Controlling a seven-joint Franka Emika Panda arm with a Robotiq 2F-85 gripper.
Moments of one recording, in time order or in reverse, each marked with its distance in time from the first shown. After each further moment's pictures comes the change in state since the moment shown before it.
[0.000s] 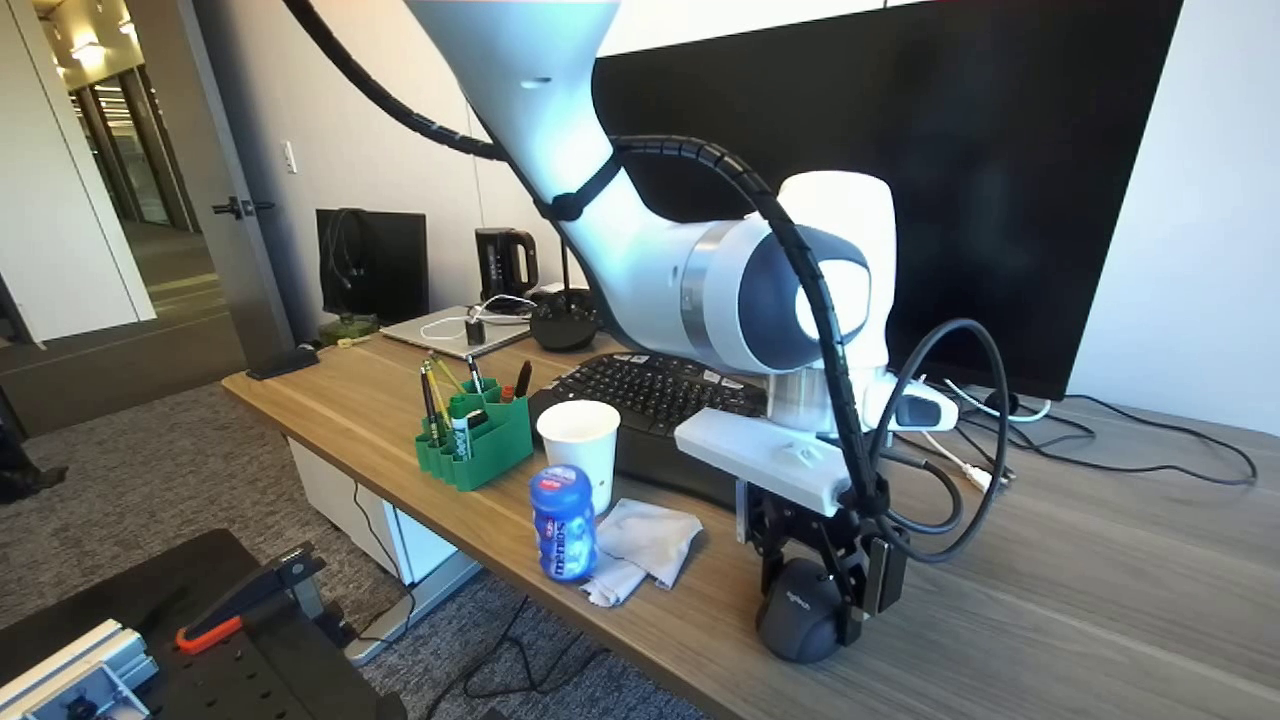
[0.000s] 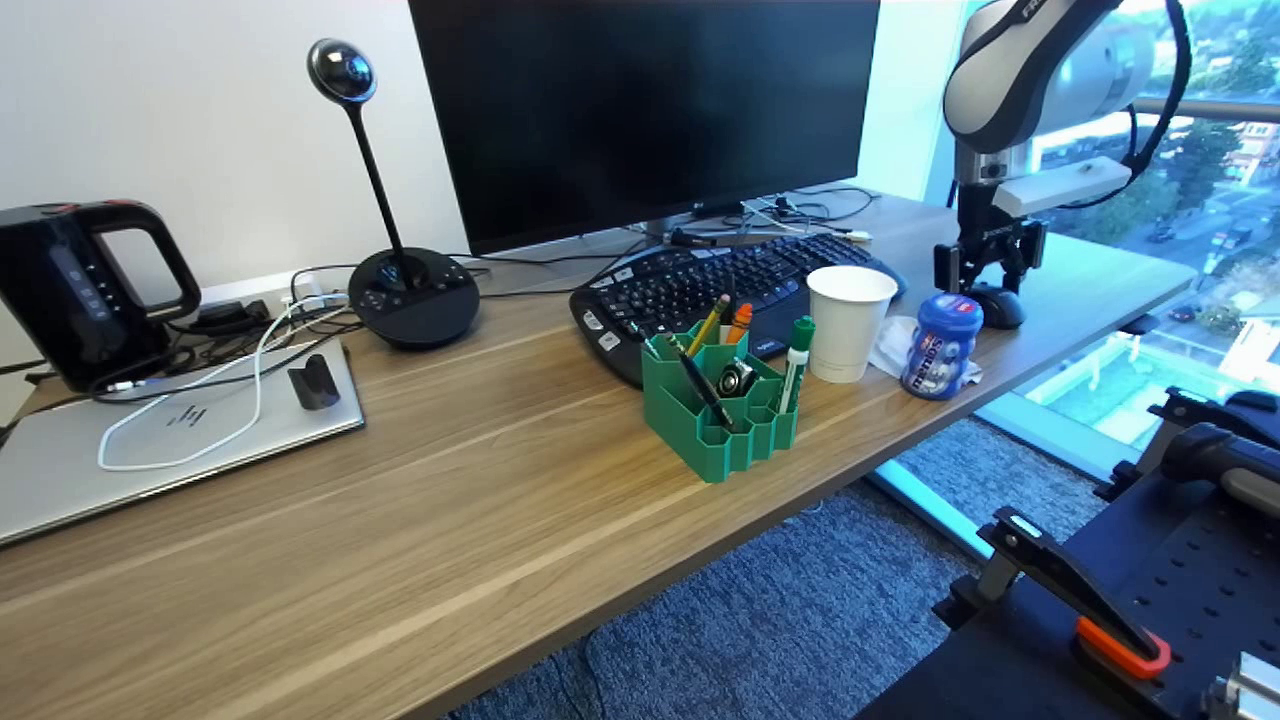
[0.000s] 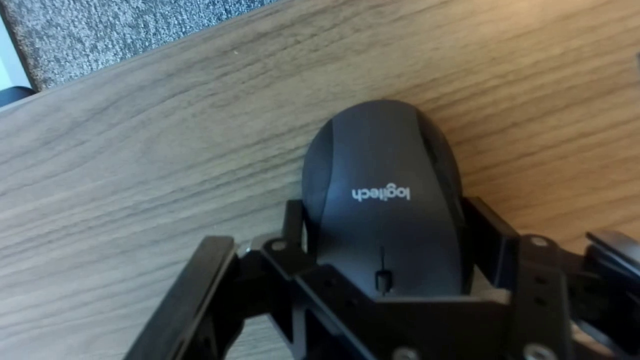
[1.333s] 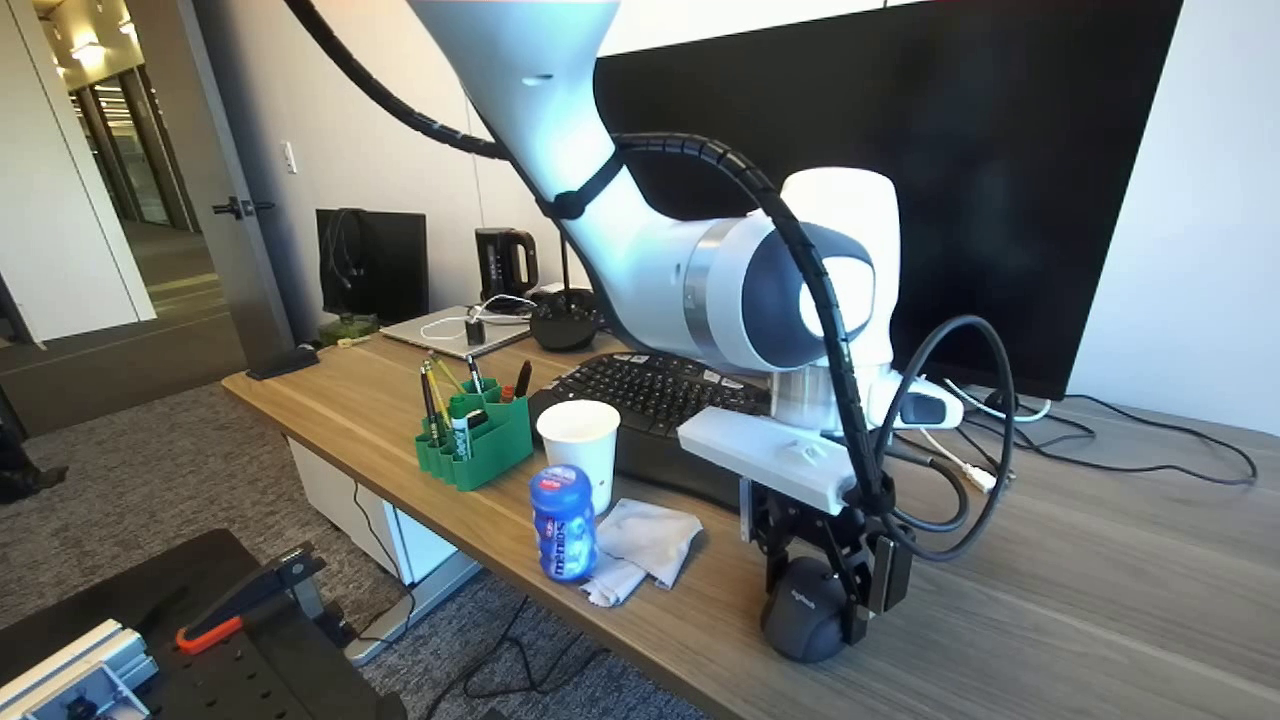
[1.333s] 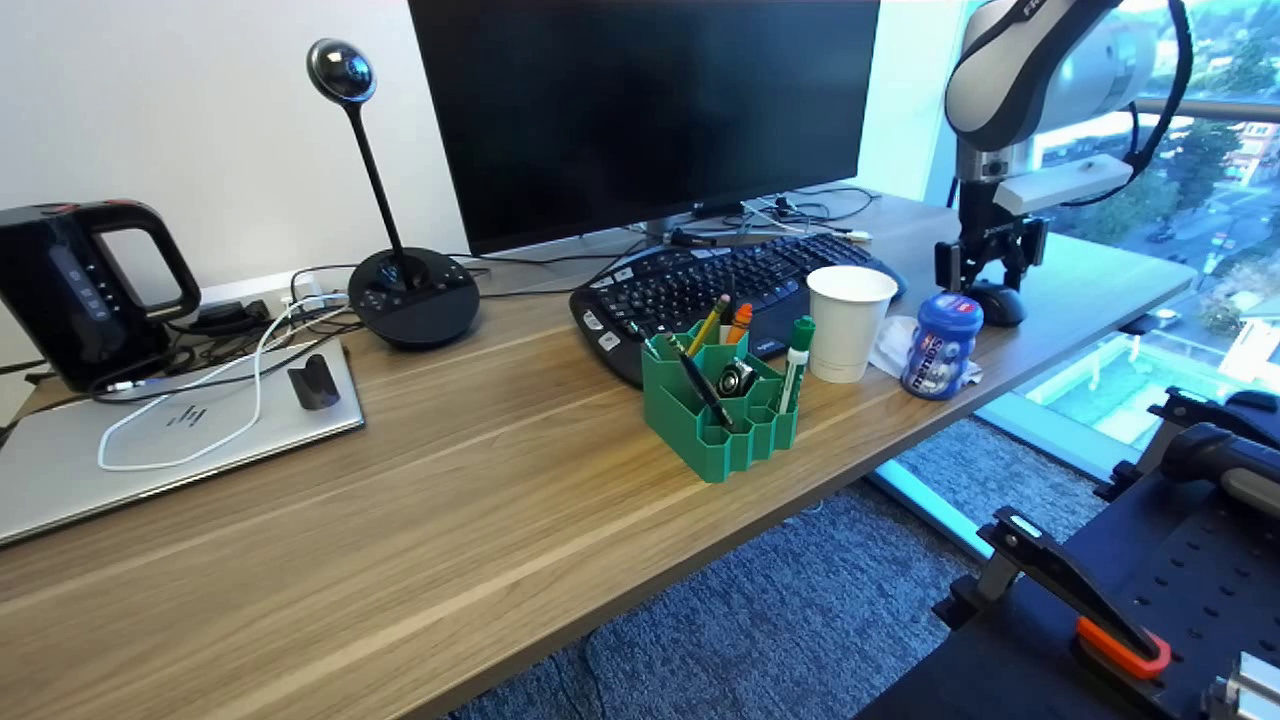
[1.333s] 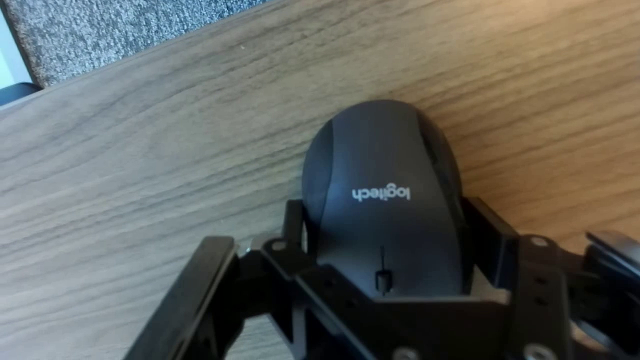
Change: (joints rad) arm 0.000 -0.002 -0.004 0.002 0.000 0.002 0.000
